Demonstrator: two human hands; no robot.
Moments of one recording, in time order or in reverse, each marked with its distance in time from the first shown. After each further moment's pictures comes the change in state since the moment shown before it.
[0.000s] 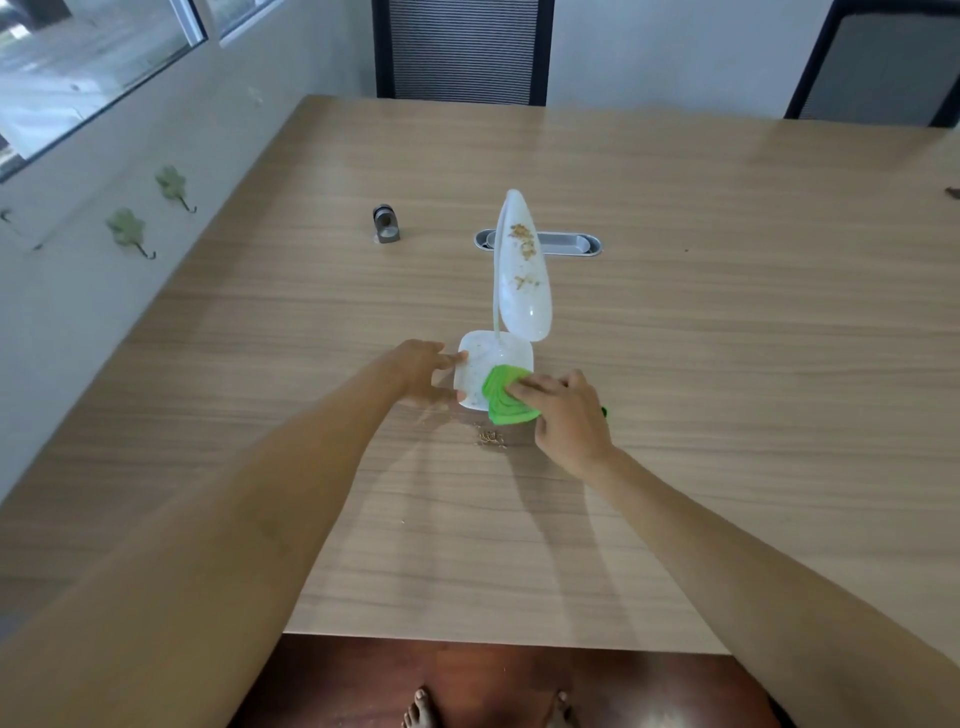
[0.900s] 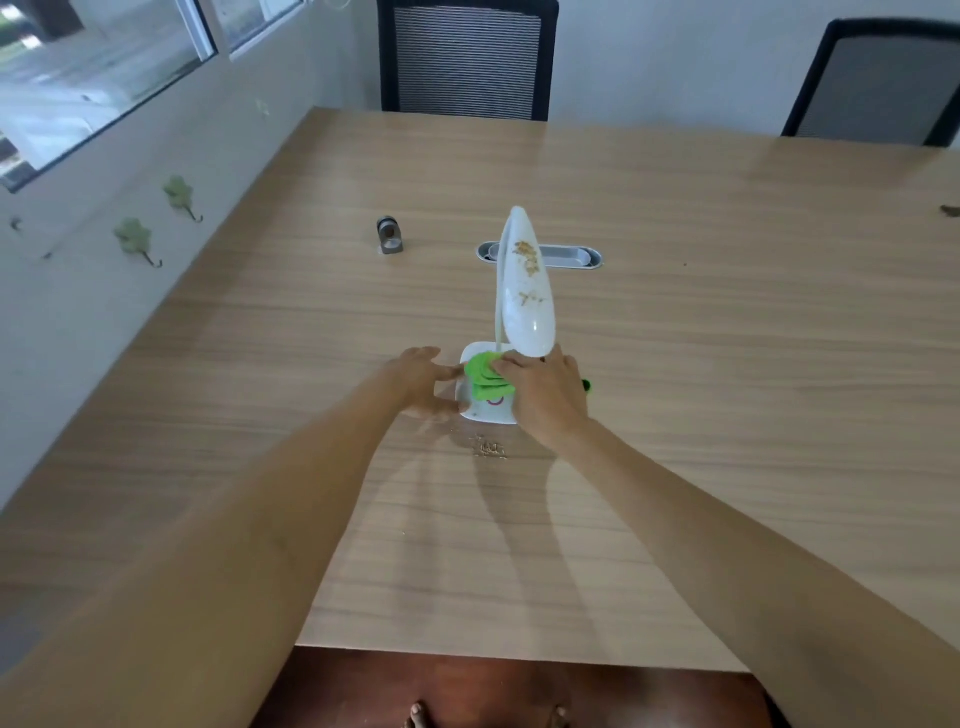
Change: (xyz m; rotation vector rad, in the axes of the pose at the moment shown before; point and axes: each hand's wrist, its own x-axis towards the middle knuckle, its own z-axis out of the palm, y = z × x) left_hand 0.005 -0.006 0.006 -0.078 0.024 -0.075; right_hand 0.039 -0.031 -0.024 -0.137 -0.043 -0.028
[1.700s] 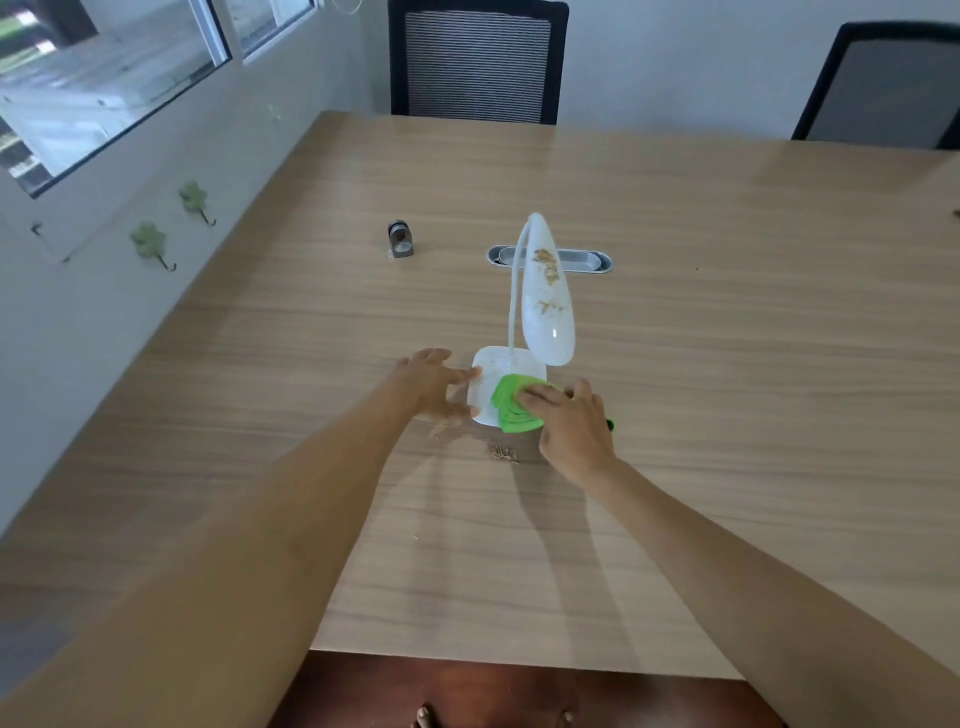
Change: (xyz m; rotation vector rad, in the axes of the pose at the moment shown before) left_hand -0.003 -0.001 -0.002 0.016 0.016 0.026; right_hand -0.029 0.011 0.019 0.079 0.008 0.064
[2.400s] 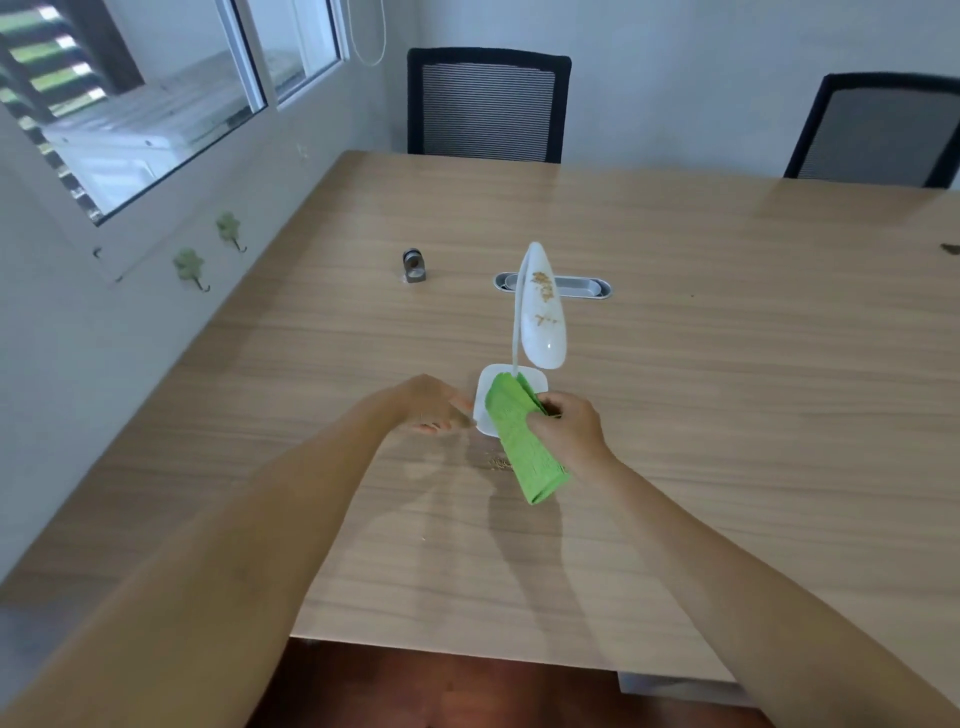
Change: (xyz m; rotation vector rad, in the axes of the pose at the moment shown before) left_hand -0.046 0.004 -0.019 -0.840 -0.128 -0.132; right_hand 0.000 -0.024 -0.033 0.795 -0.020 0.431
